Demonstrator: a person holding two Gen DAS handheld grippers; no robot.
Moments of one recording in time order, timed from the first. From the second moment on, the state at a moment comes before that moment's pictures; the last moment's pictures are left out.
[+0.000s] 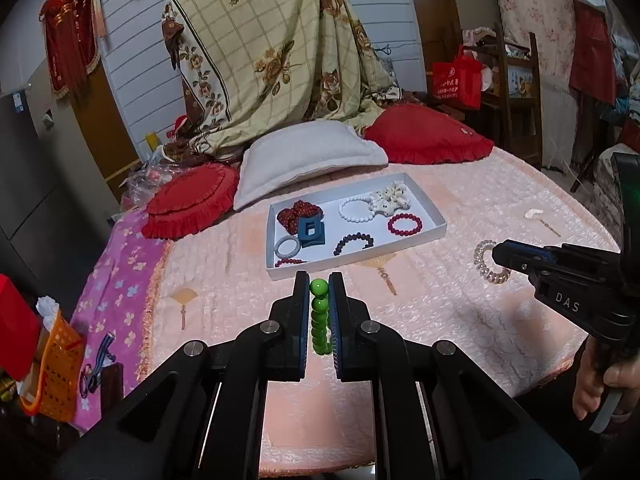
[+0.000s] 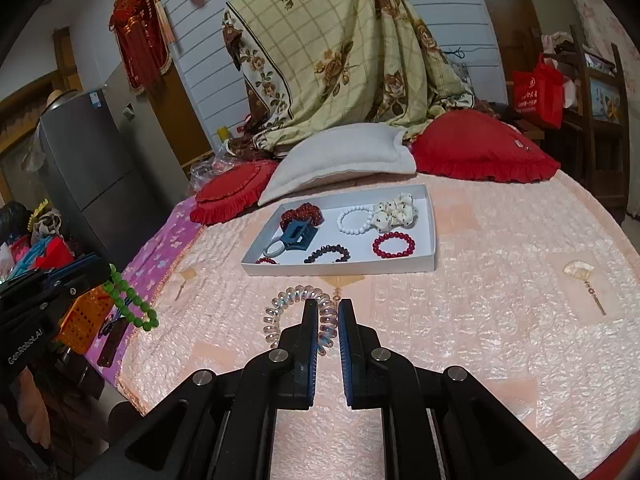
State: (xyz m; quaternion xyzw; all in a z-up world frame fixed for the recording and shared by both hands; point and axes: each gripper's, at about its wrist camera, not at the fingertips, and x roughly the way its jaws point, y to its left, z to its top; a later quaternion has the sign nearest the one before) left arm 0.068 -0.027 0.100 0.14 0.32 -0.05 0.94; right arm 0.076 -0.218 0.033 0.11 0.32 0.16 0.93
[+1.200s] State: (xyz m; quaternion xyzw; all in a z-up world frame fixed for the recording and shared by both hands) left arm 0.308 -0.001 0.023 0.01 0.47 -0.08 0.88; right arm 0.243 -0.195 -0.011 0.07 0.39 0.13 0.91
